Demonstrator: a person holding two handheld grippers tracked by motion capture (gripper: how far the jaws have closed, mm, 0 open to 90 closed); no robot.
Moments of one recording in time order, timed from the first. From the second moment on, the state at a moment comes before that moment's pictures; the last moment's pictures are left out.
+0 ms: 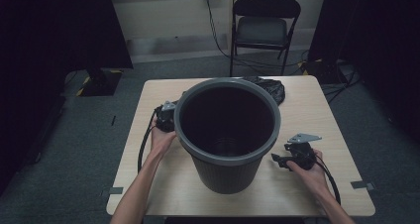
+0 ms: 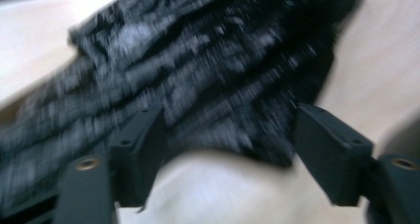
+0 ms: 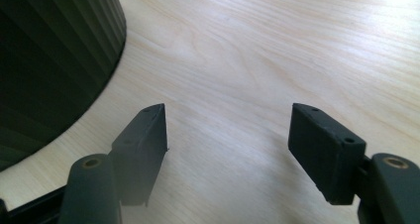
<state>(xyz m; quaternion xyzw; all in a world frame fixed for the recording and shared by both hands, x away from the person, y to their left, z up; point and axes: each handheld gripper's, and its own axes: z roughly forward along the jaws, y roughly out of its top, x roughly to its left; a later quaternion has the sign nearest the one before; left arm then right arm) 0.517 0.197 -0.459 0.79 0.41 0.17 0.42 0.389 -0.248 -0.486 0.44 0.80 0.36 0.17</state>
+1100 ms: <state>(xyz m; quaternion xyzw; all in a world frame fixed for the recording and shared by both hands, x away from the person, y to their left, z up) 0.483 0.199 -0.494 0.84 0.38 0.16 0.36 0.387 -0.257 -0.496 0.45 0.80 0.35 0.19</state>
